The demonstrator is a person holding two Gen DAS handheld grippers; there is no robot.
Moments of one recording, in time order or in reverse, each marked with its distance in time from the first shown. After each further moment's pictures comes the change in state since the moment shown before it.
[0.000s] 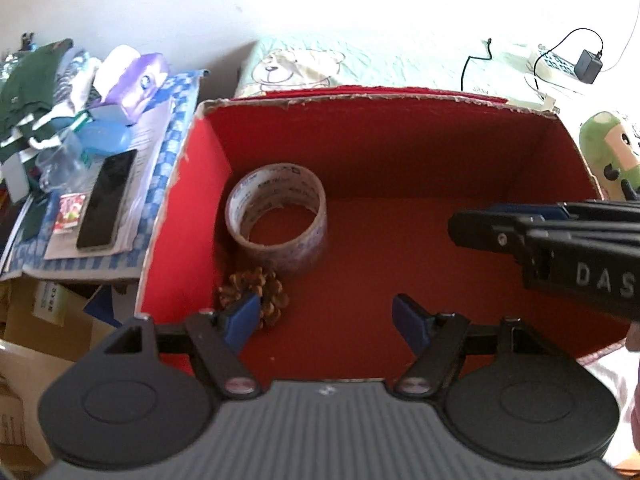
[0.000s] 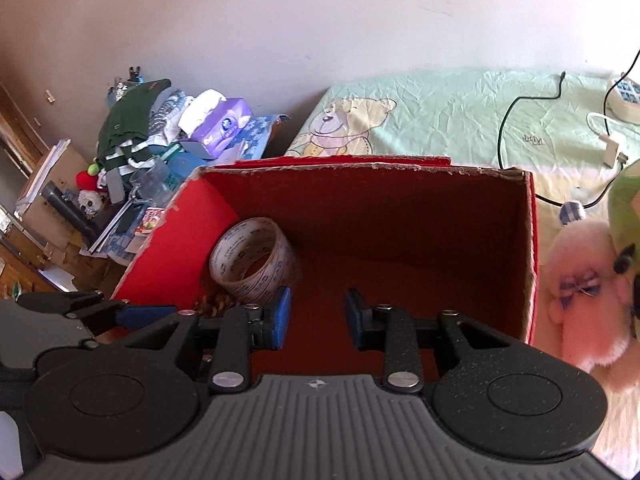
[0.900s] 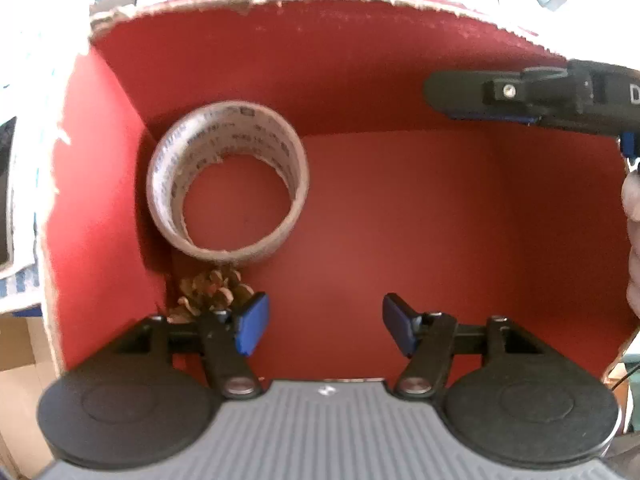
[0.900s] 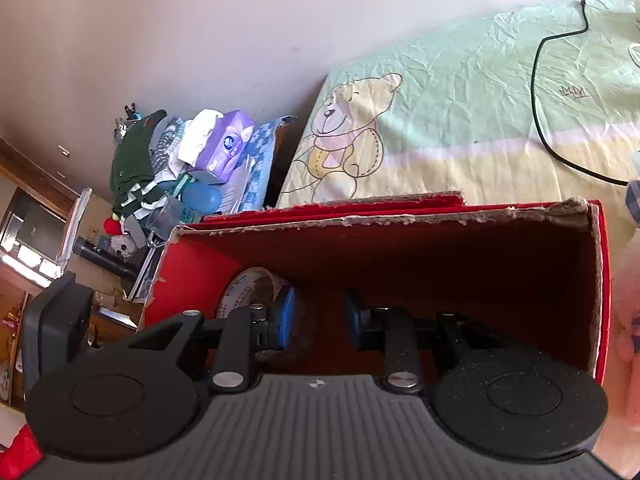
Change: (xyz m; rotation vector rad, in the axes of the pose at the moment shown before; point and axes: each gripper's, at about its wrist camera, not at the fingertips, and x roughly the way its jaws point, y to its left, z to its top) left arm 0.099 0.049 0.035 0.120 0.305 -0.318; right arm 0.059 -0.056 0.045 0.214 0.074 0.186
